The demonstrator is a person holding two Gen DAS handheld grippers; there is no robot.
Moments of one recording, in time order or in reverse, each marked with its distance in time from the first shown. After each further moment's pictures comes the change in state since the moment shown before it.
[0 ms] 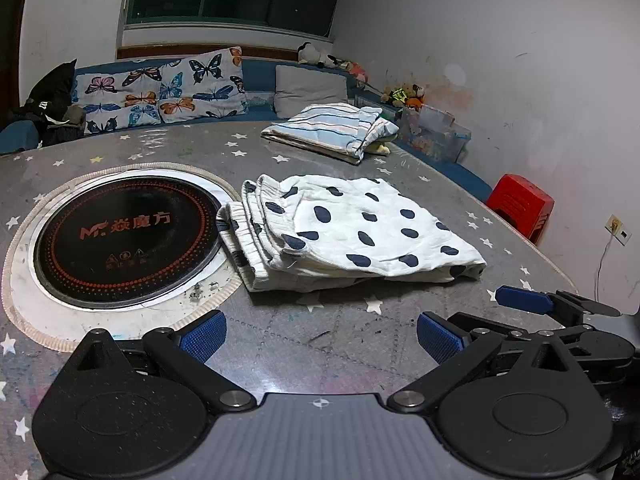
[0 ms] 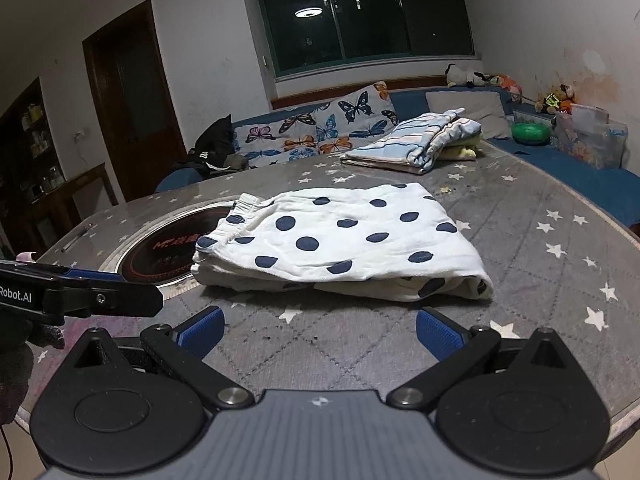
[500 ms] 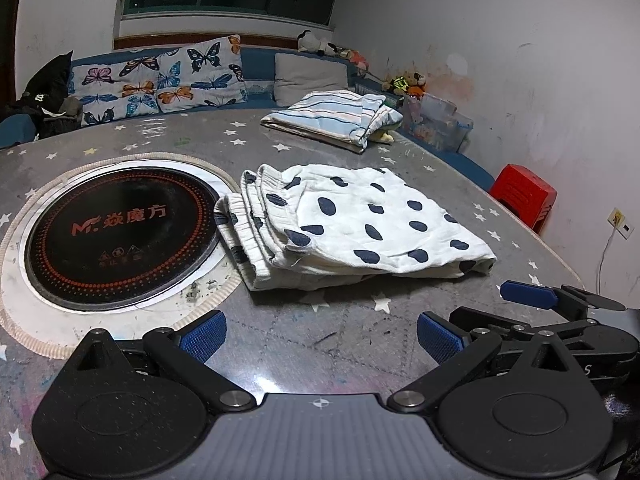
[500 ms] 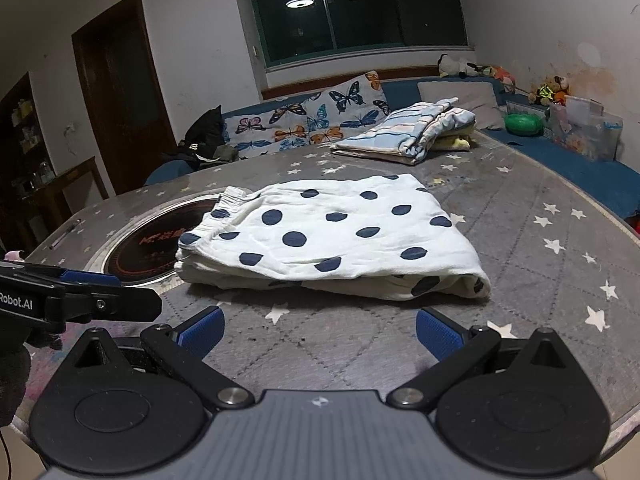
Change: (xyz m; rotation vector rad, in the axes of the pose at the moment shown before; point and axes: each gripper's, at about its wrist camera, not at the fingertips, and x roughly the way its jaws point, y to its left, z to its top) left arm 0.016 0.004 0.005 0.004 0.040 -0.001; right arm 0.013 -0.004 0.004 0.011 0.031 -0.031
